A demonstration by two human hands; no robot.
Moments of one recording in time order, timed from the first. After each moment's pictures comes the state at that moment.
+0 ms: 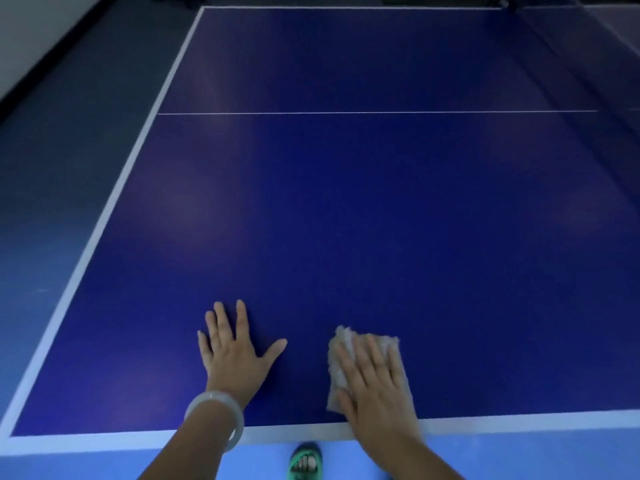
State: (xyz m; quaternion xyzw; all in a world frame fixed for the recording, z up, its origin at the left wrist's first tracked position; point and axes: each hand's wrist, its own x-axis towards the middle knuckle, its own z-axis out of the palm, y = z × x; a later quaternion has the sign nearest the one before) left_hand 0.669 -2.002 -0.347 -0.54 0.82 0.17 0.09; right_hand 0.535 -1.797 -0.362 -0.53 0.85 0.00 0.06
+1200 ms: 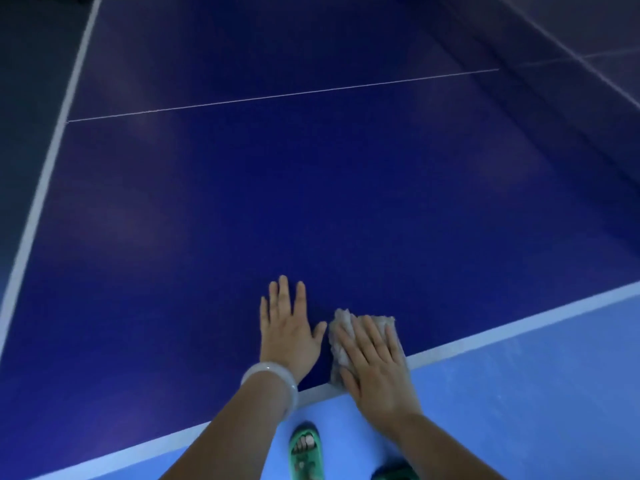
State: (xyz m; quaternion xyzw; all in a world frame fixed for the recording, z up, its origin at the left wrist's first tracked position) left_hand 0.597 -1.930 -0.334 -0.29 0.94 0.16 0.07; right_hand 0.550 -1.752 -0.363 -0.44 0.89 -0.05 0.05
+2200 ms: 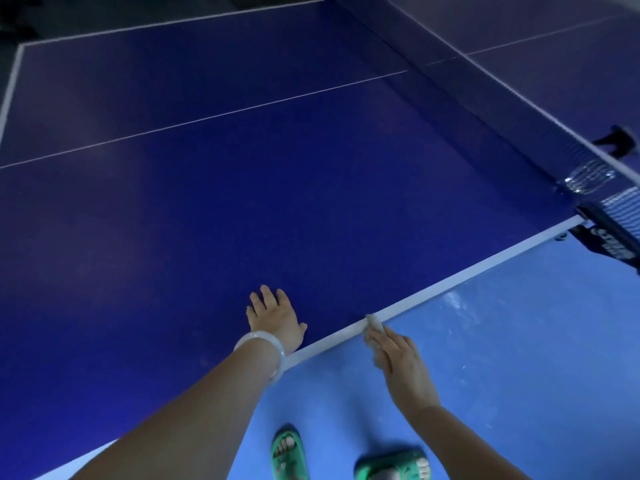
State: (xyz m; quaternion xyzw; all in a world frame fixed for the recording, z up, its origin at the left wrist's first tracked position) left_hand 0.531 -1.847 -0.296 -0.28 0.91 0.10 0.28; right_hand 0.516 -1.607 -0.331 -0.21 0.90 -0.35 0.15
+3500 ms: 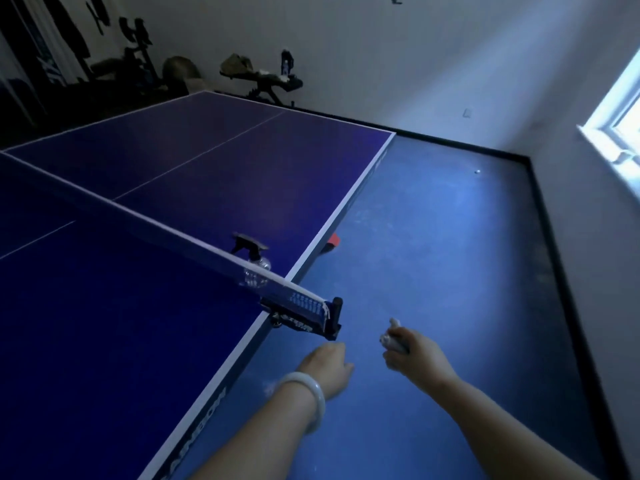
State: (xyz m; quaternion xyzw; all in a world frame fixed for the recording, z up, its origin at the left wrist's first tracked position) left_hand 0.196 -1.270 -0.232 0.19 0.92 0.21 0.28; right_hand 0.256 -1.086 -0.206 0.17 0.91 -0.37 0.04
